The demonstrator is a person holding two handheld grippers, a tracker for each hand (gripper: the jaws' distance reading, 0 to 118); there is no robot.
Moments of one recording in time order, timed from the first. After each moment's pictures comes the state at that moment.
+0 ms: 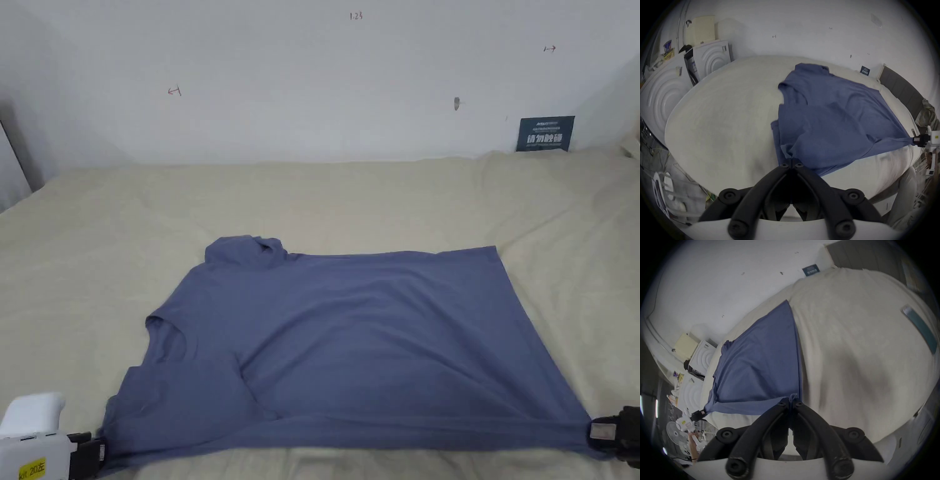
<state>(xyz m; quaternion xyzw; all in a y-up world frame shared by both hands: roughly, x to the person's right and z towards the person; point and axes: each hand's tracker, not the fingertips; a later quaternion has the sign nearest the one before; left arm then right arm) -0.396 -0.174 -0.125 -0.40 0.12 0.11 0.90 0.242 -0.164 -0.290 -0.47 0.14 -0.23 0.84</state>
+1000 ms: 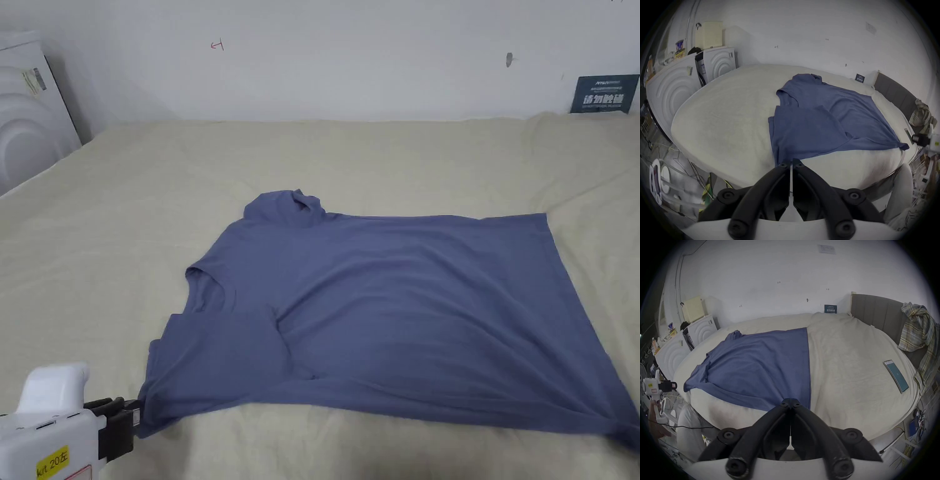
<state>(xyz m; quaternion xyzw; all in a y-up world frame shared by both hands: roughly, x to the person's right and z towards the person) -0.351 -0.154 -0.060 -0.35 0.13 0.12 0.92 0.195 -0.131 -0.205 -0.34 0.15 0.00 0.93</state>
